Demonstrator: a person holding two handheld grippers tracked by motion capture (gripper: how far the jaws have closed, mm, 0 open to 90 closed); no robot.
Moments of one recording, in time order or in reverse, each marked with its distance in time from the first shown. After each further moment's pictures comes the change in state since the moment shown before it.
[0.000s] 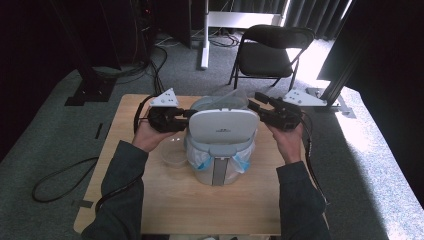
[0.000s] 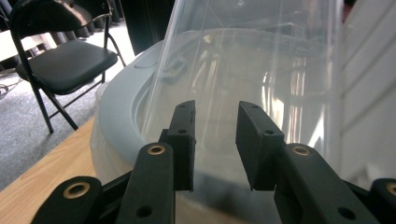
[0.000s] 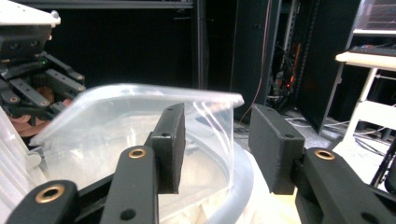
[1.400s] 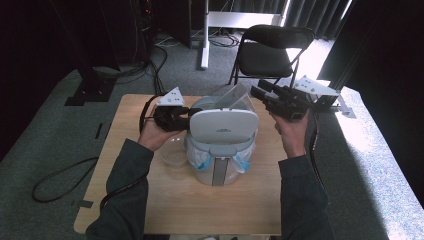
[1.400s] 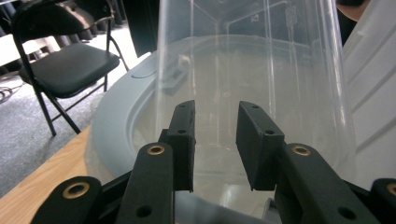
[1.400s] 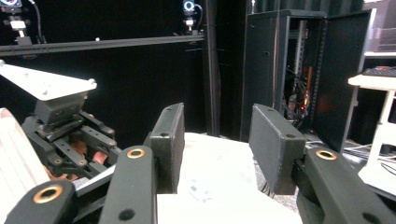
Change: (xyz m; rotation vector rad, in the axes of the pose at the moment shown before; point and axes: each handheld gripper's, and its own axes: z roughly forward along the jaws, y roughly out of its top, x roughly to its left) left arm -0.001 0.005 0.011 -0.021 0.017 -0.012; right arm -0.005 0.032 -0.008 -0.102 0.057 0.058
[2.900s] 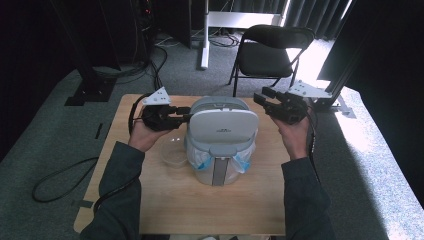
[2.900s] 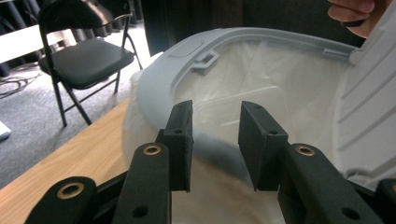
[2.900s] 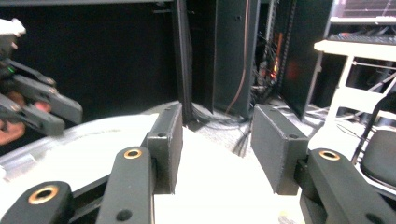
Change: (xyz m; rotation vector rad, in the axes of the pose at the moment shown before) left arm 0.017 -0.019 -0.022 -0.022 0.036 -0.058; right arm -0.016 -0.025 0.004 0.150 -0.126 -0.027
